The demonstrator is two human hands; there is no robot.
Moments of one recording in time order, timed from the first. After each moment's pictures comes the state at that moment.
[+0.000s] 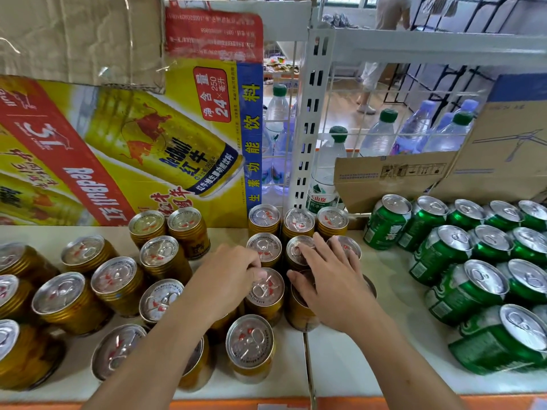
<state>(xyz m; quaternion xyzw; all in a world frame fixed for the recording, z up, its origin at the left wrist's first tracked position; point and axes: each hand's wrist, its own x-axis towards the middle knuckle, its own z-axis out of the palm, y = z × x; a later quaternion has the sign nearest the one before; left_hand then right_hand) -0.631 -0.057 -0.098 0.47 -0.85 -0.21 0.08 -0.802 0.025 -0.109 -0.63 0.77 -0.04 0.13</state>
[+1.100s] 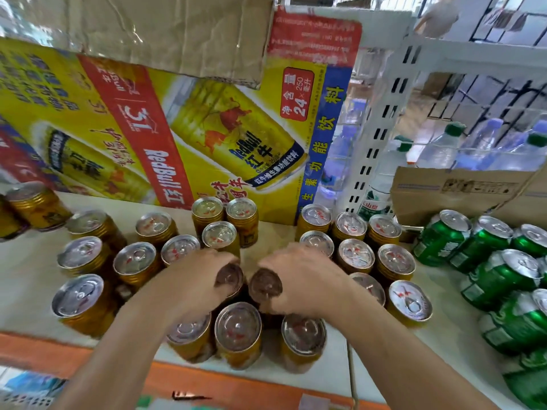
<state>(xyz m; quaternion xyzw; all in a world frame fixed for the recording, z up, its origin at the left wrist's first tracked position) -0.517 -0.050 -0.075 0.51 -0.84 -0.17 -0.01 -0.700 -0.018 -0.068 -0.82 0.56 0.01 0.13</state>
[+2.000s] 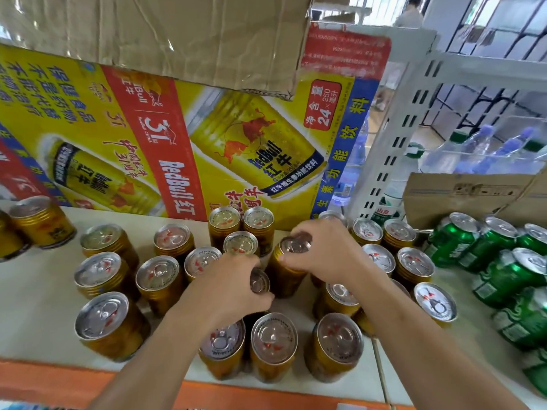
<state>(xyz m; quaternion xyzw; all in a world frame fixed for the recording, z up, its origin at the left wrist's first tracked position) -0.512 -0.064 -0.089 0.50 -0.84 -0.19 0.07 -0.697 -0.051 -0.069 -0.68 0.68 -0.20 0.17</state>
